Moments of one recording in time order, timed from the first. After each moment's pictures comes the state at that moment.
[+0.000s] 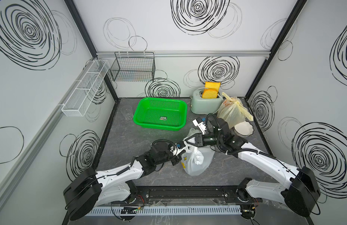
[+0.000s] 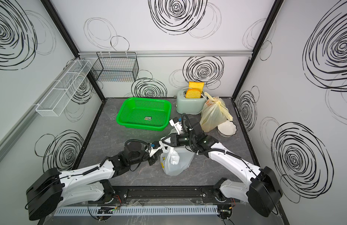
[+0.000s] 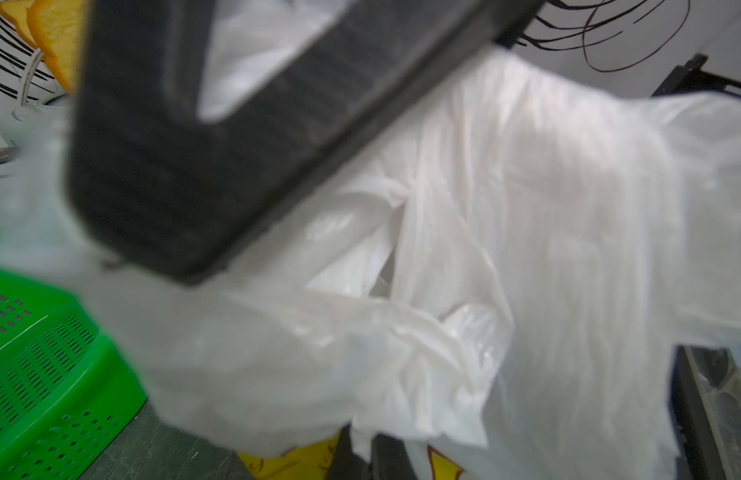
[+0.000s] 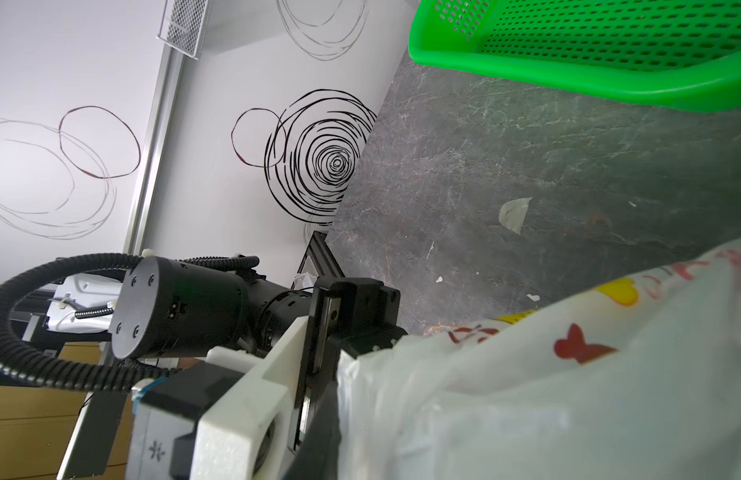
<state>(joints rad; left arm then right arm) -0.84 1.13 0.44 0.34 0.24 0.16 0.70 1.19 0.84 -0.12 -0.71 0.76</state>
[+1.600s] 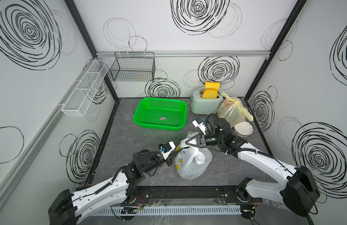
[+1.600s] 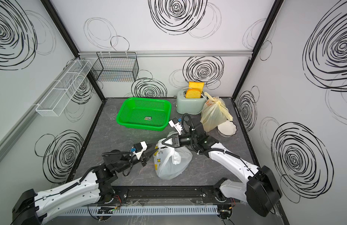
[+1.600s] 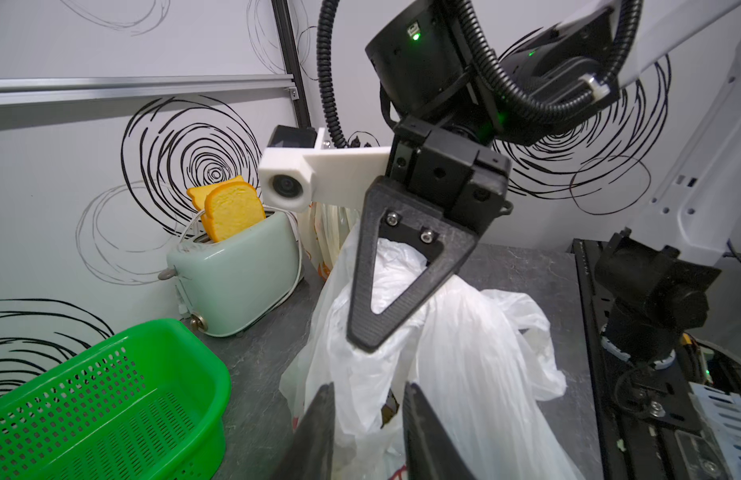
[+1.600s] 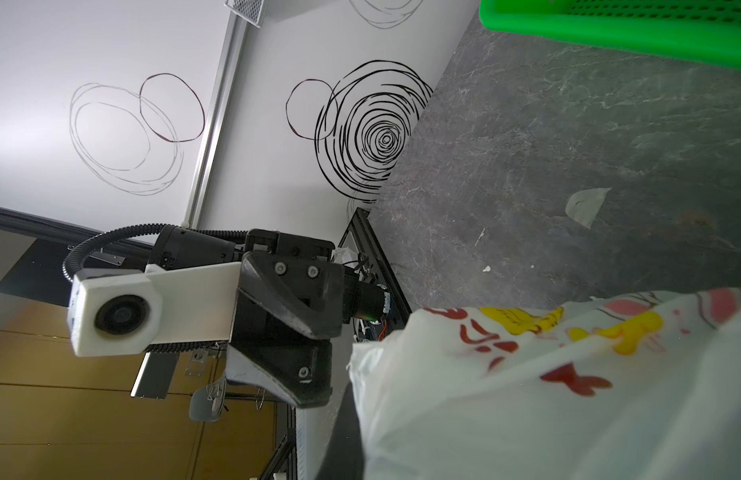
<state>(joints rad) -0.88 0.75 0.32 0.44 0.12 0.15 0.64 1.20 0.80 0.00 -0.92 0.77</state>
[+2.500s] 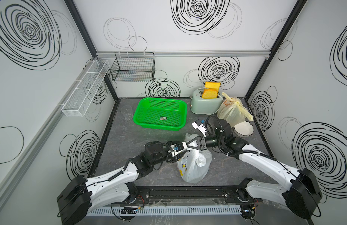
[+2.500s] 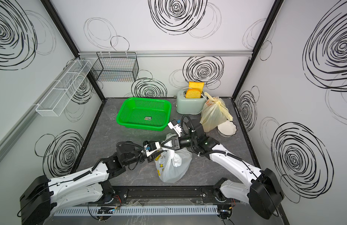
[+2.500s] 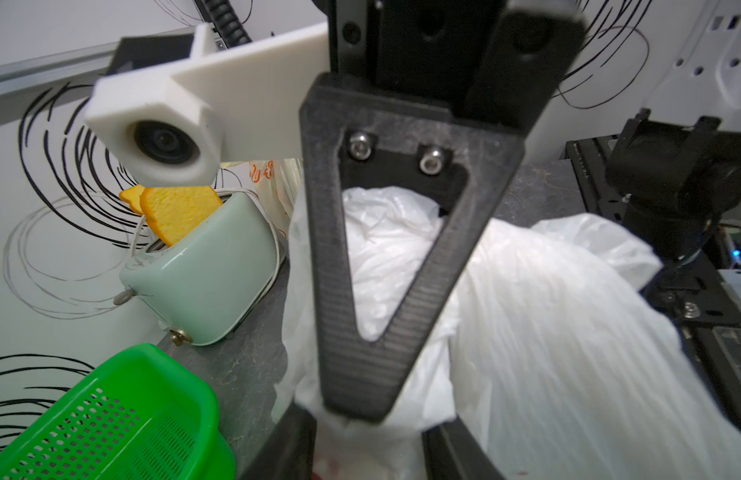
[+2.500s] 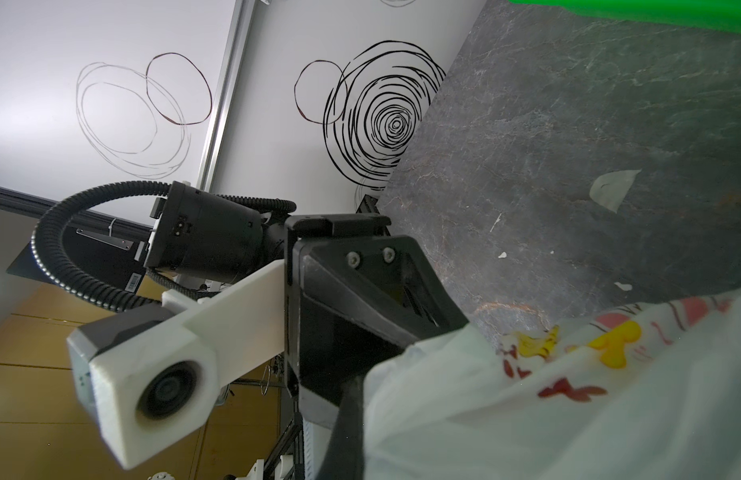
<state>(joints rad) -0.85 1.01 0.45 0.39 0.26 0.36 0.68 1.16 0.80 -0.04 -0.92 0.77</state>
